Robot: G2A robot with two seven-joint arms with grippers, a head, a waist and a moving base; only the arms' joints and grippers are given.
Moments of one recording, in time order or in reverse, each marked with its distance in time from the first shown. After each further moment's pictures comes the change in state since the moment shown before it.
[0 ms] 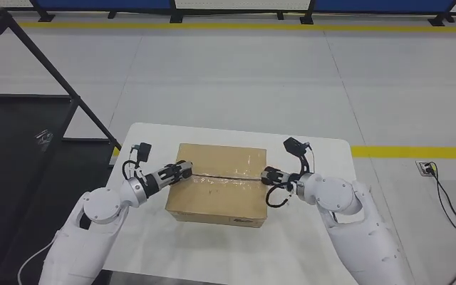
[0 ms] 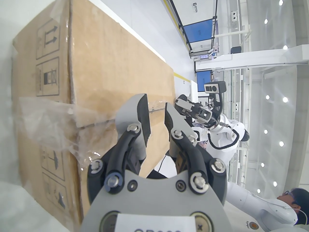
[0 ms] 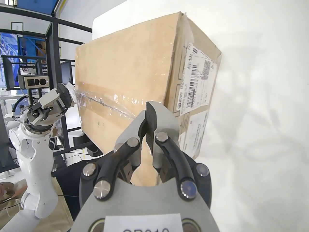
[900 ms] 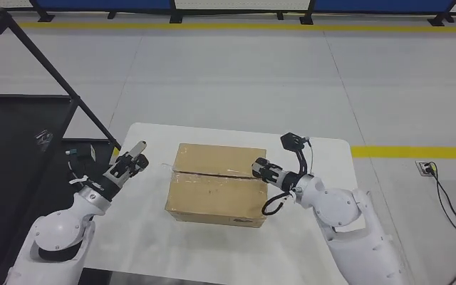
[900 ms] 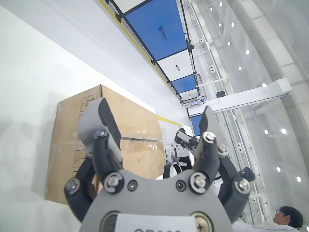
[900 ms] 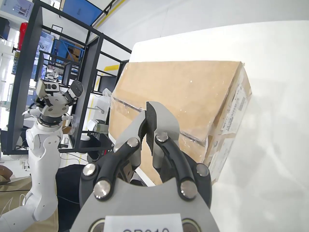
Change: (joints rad) left arm 0.268 0.033 -0.312 -0.281 -0.001 -0.023 0.251; right arm -0.034 -0.004 -0.072 -0.136 0.025 -0.096 -0.149
